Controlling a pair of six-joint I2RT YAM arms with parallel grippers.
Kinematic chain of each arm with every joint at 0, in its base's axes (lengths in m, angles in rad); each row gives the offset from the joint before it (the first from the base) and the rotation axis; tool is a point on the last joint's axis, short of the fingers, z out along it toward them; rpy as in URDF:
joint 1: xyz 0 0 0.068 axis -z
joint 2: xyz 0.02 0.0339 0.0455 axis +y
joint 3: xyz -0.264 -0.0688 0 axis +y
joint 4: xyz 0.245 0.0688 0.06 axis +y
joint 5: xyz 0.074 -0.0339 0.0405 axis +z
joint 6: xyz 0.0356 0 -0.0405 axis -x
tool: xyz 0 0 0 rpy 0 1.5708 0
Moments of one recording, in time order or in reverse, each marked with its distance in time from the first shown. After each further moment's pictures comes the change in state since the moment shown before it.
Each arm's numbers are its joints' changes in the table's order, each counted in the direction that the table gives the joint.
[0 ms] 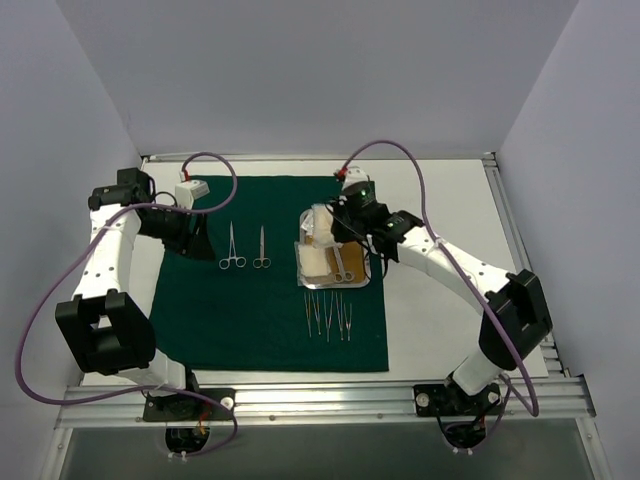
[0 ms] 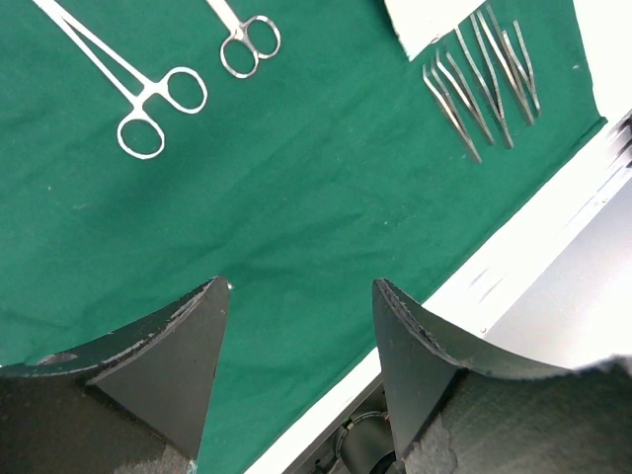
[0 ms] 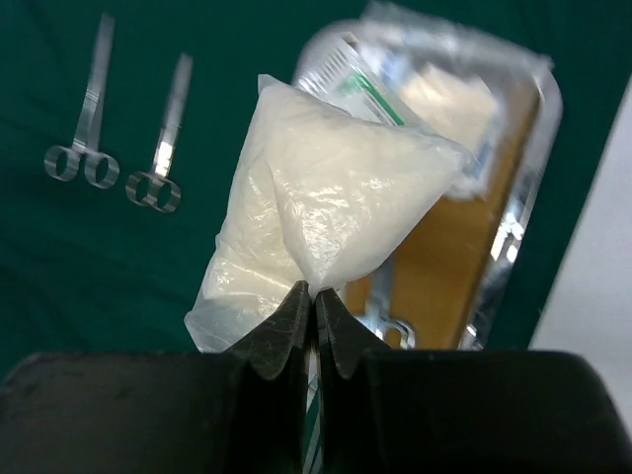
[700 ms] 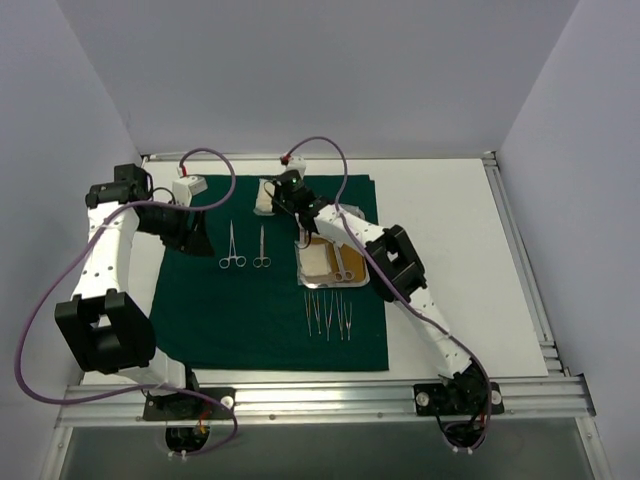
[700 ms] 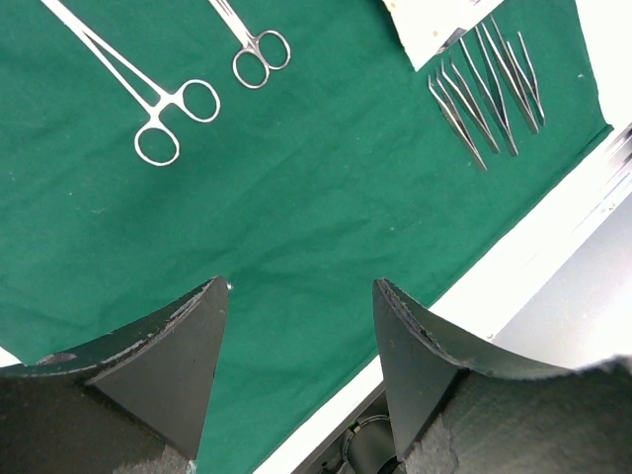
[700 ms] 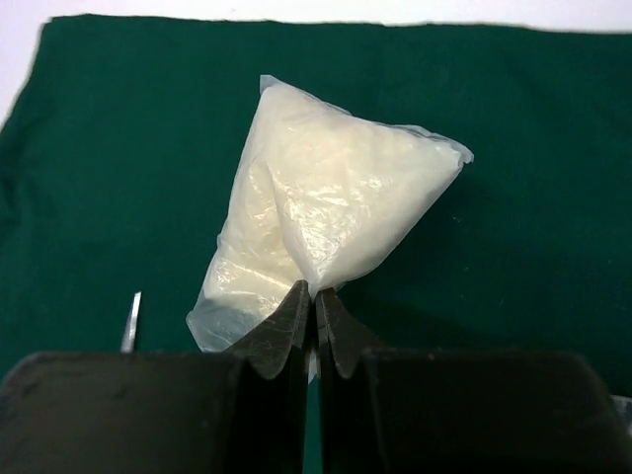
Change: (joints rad) left arm -0.006 0.001 -0.034 0.003 -0.005 0.001; right arm -0.048 0.962 -0.921 -0.283 -0.026 -0.125
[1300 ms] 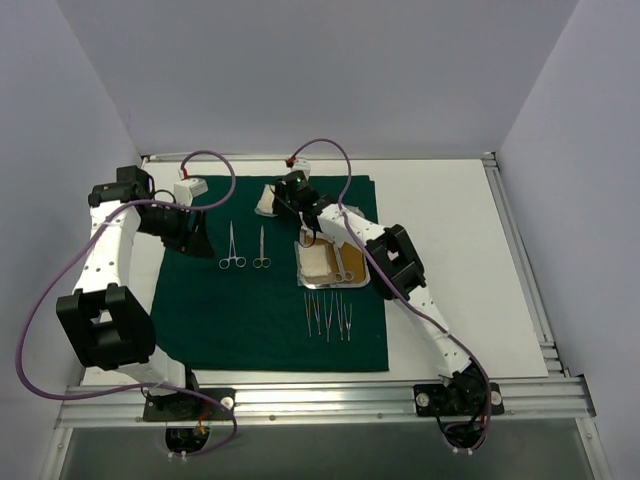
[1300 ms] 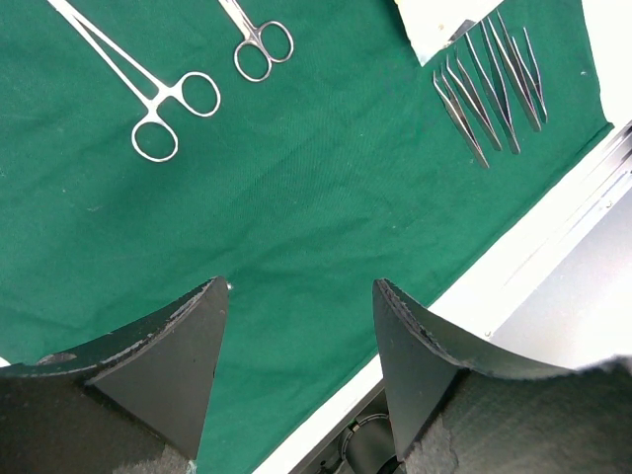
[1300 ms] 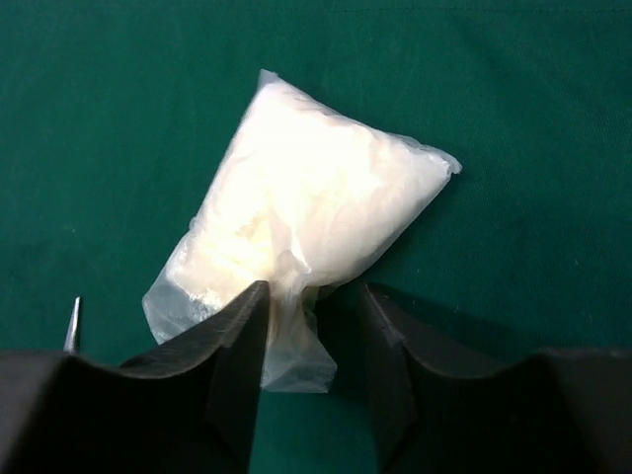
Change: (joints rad) left arm -0.004 0.031 0.005 -0.003 0.003 -0.002; right arm 0.029 0.087 -0.055 0.032 0.033 -0.025
